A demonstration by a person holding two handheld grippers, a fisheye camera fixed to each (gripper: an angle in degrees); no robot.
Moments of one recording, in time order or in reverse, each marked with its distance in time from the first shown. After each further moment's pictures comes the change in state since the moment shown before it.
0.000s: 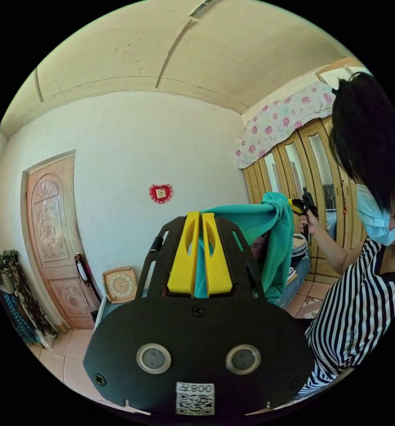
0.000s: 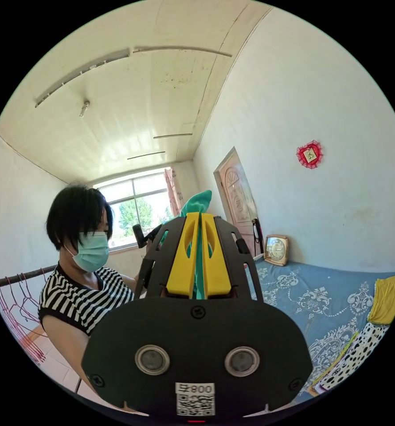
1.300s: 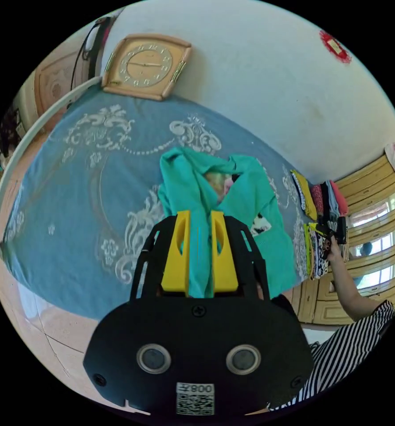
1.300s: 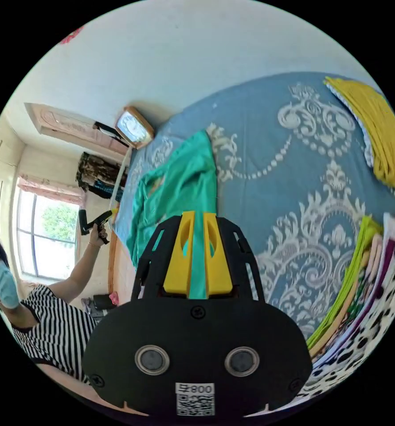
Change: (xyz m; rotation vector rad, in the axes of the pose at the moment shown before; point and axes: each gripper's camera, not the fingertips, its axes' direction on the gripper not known) left arm -0.587 0.392 0.494 -1.024 -0.046 -0.788; right arm 0.870 0.177 0.117 -0.771 0.504 0.860
